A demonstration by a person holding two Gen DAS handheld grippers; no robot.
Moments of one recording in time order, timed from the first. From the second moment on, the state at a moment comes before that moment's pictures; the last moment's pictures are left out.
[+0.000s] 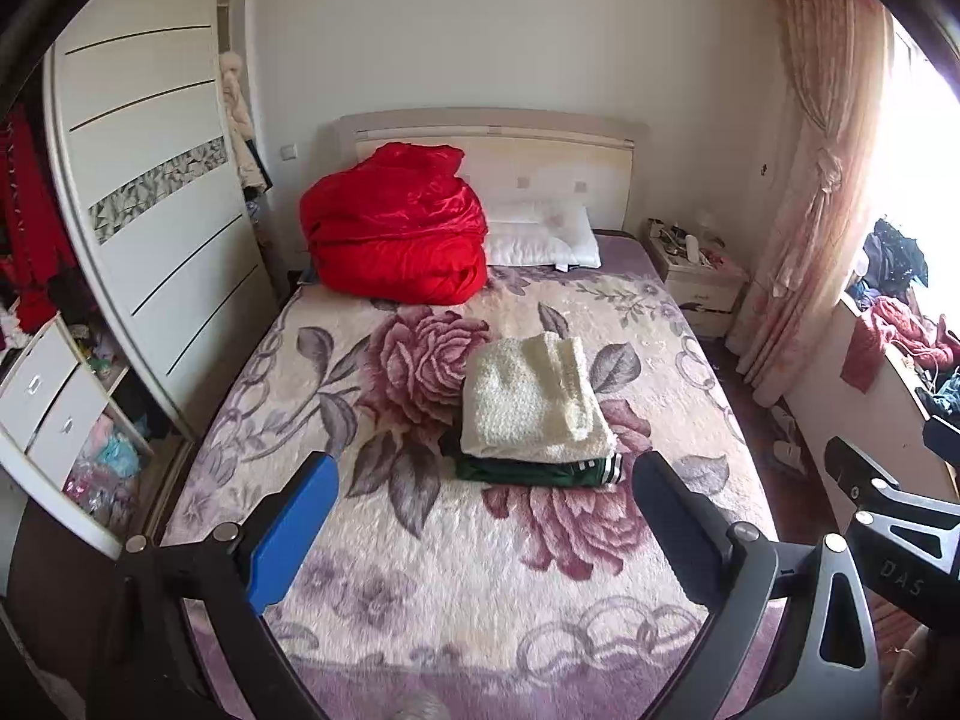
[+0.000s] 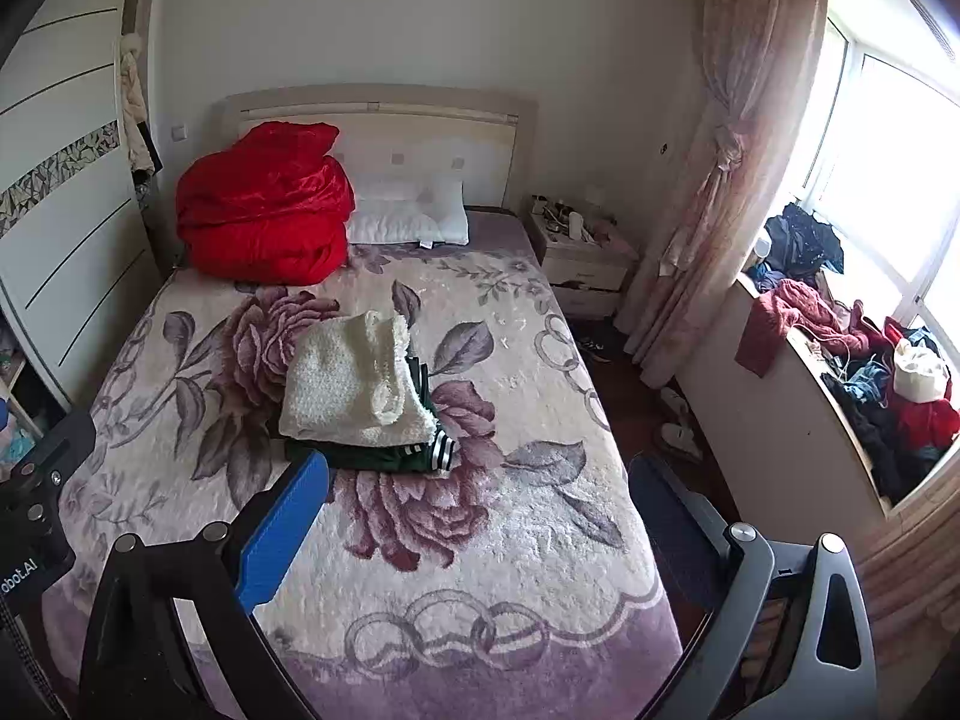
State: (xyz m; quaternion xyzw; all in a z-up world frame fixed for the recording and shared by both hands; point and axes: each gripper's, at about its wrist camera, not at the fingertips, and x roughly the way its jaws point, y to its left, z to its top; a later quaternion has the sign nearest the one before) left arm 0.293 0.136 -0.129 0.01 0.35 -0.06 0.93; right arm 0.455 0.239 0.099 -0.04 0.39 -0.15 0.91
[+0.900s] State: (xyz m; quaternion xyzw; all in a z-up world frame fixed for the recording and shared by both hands) left arm 0.237 0.136 -0.082 0.00 0.36 -0.04 0.93; right arm 0.371 0.237 0.195 -0.03 0.38 -0.09 0.92
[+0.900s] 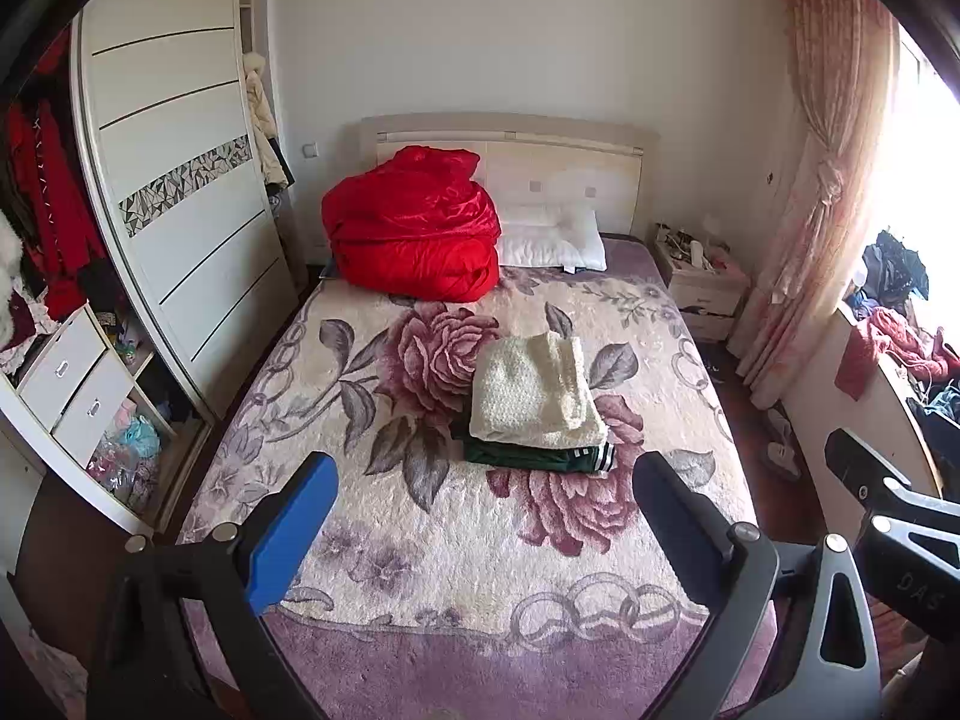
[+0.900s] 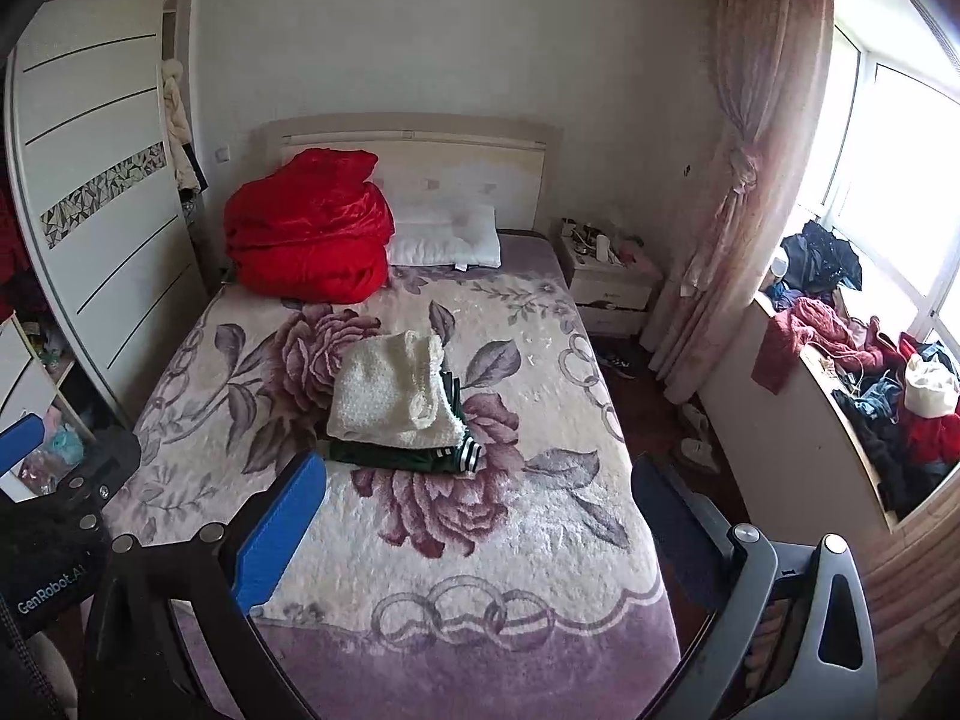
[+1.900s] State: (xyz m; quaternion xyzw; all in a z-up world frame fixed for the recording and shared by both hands) left arm 0.219 0.137 -0.069 0.00 0.34 -0.03 0.94; right arm 0.364 0.238 0.200 -0.03 0.37 -0.08 0.92
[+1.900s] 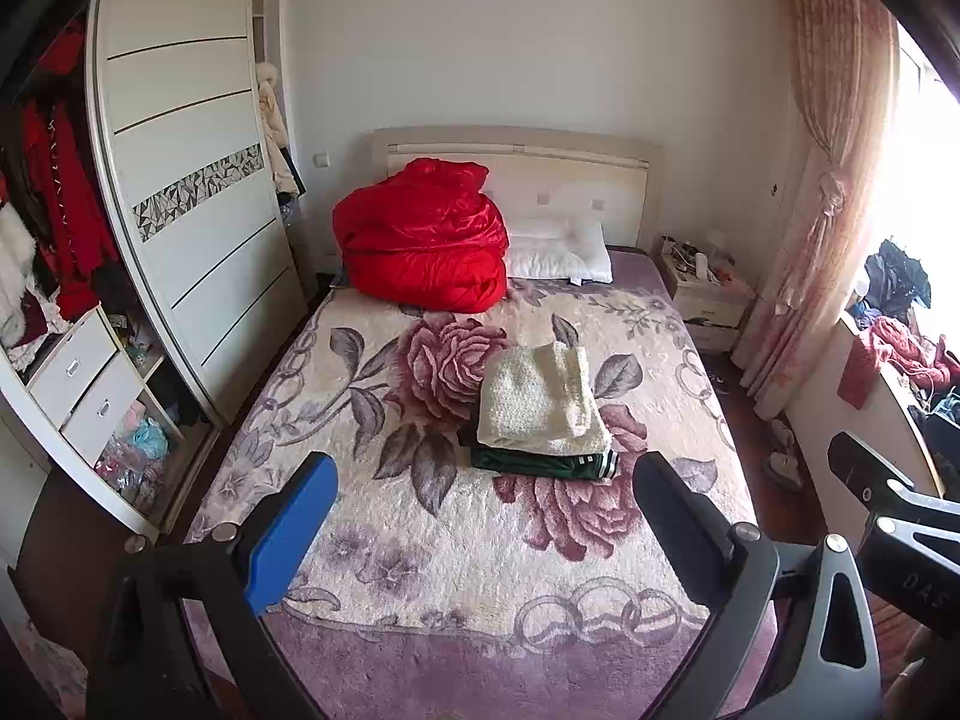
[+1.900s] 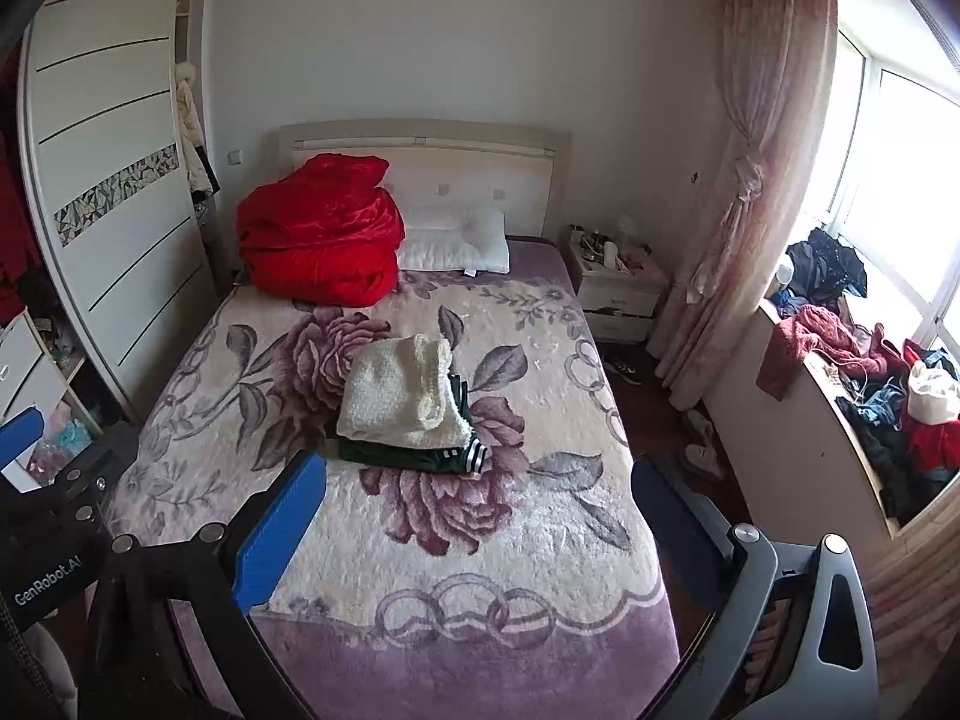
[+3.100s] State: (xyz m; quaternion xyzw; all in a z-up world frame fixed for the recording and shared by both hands) left arm 0.210 0.131 -0.058 0.00 0.34 -0.03 0.94; right arm 0.358 0.247 0.206 -0.03 0.37 -0.09 0.93
